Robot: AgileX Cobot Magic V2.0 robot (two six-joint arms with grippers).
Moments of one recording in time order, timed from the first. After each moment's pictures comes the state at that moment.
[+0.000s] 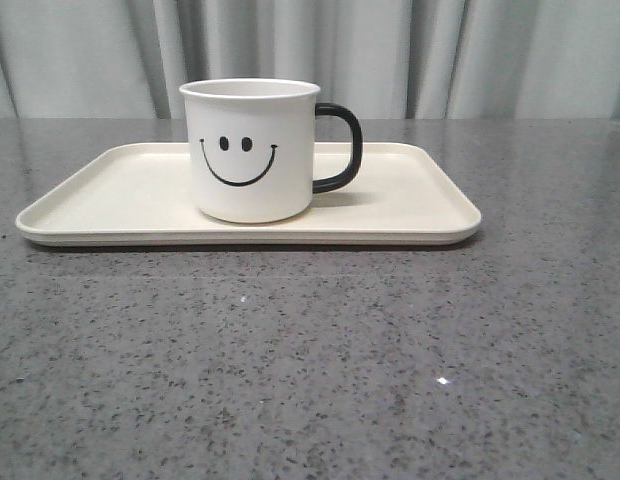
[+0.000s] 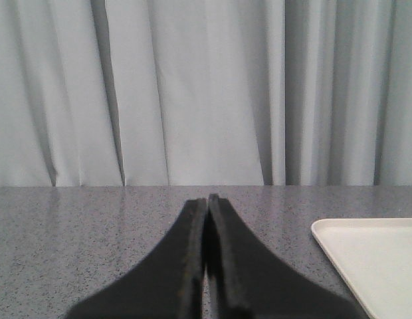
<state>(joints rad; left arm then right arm) 0.02 0.00 0.00 -0.04 -0.12 -0.03 -0.25 0.48 -0.76 0.82 0.46 -0.89</state>
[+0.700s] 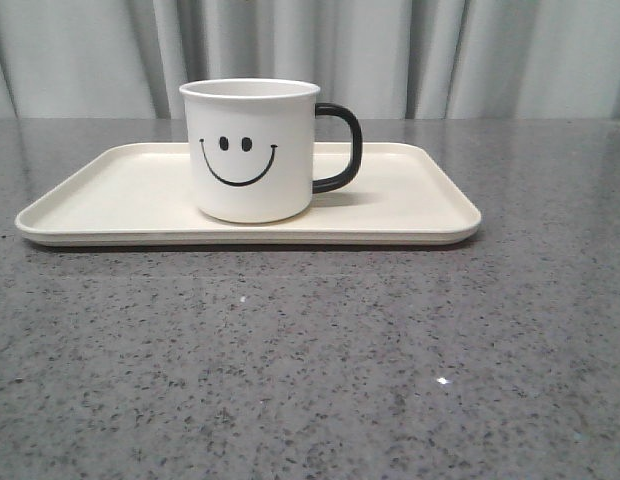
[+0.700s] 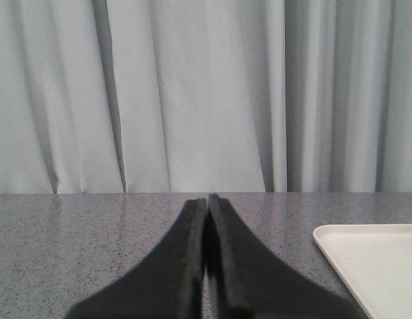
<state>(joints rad) 0.02 0.00 0.00 -0.04 -0.13 -0.03 -0.25 0.48 -0.76 0.82 0.46 -0.89</state>
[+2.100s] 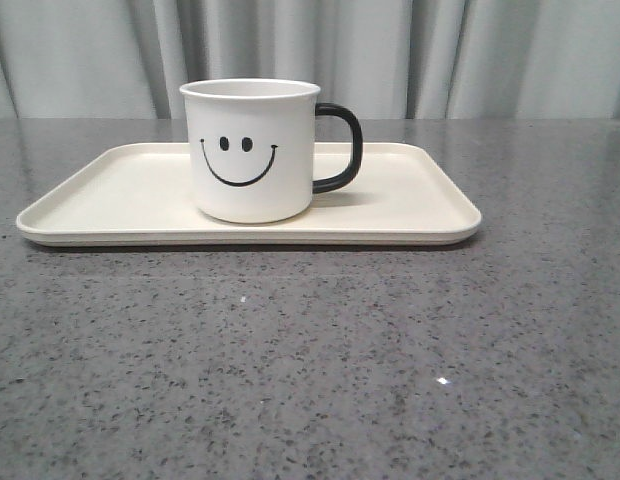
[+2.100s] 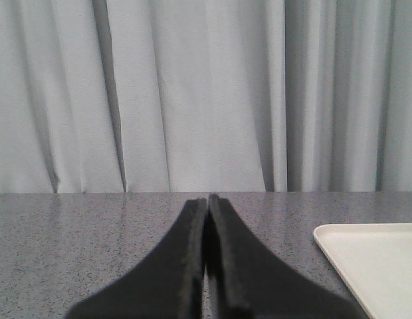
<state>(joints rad) 0.02 0.00 0.00 -0.04 -0.13 -0.03 -0.10 0.40 -0.73 0.82 0.40 -0.90</state>
